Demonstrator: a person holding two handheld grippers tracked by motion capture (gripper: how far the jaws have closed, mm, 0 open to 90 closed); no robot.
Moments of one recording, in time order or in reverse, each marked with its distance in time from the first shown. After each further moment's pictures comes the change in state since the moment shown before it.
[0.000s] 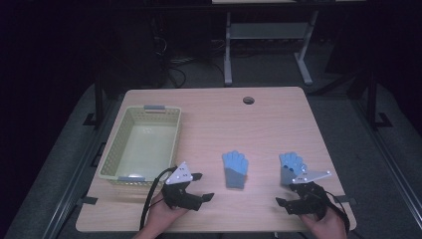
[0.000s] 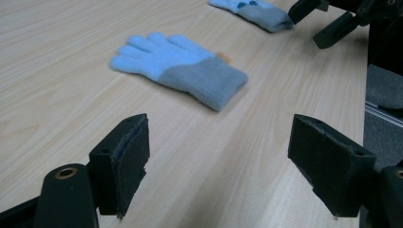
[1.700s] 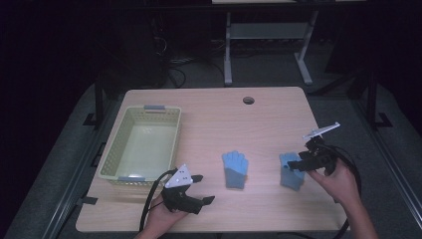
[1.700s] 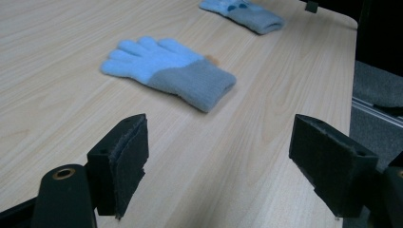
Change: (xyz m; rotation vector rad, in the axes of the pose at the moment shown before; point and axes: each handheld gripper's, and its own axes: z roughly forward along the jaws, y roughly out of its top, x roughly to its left) left arm -0.006 0.000 -0.004 -0.022 -0.010 0.015; right arm -0.080 0.080 -0.015 0.110 0.004 0.073
